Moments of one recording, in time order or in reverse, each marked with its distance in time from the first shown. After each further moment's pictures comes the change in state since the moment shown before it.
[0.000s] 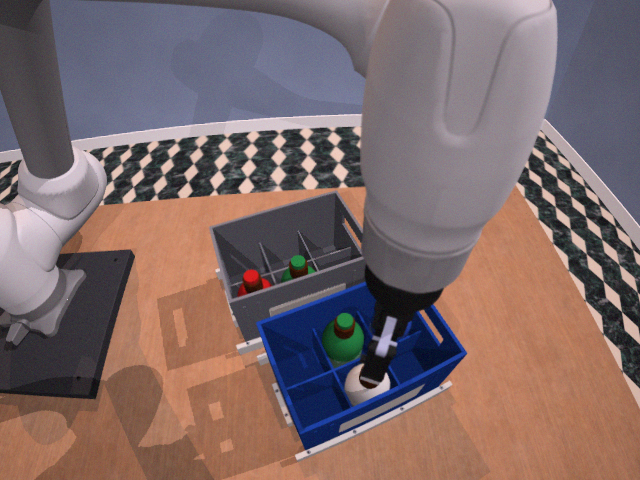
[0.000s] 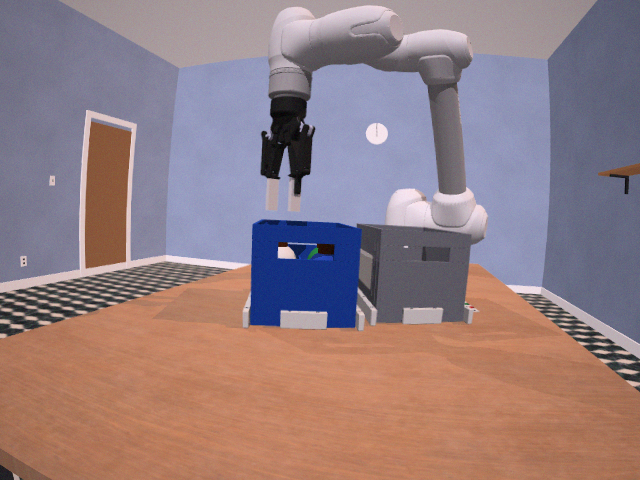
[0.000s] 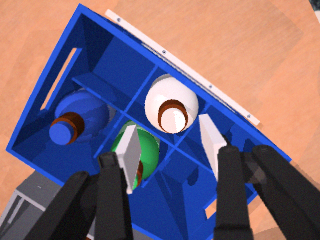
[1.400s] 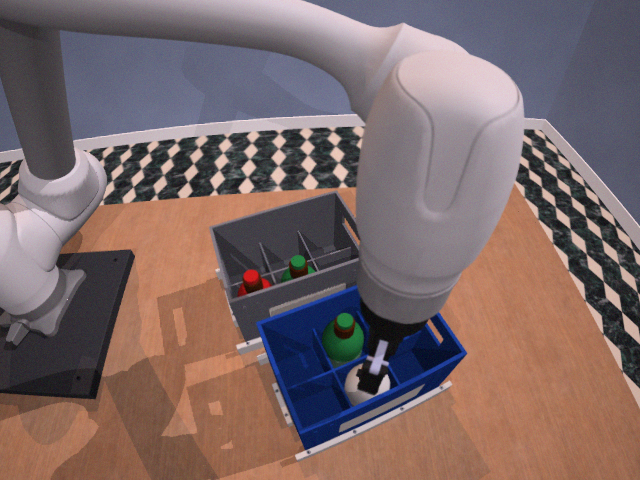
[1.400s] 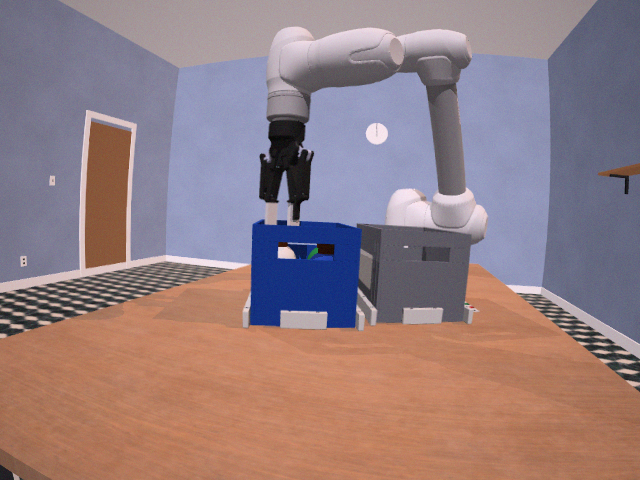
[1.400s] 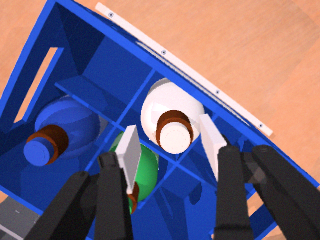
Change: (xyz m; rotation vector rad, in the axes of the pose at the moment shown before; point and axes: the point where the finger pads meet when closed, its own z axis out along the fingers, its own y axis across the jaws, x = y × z) arm 0.000 0.000 0.050 0.000 0.000 0.000
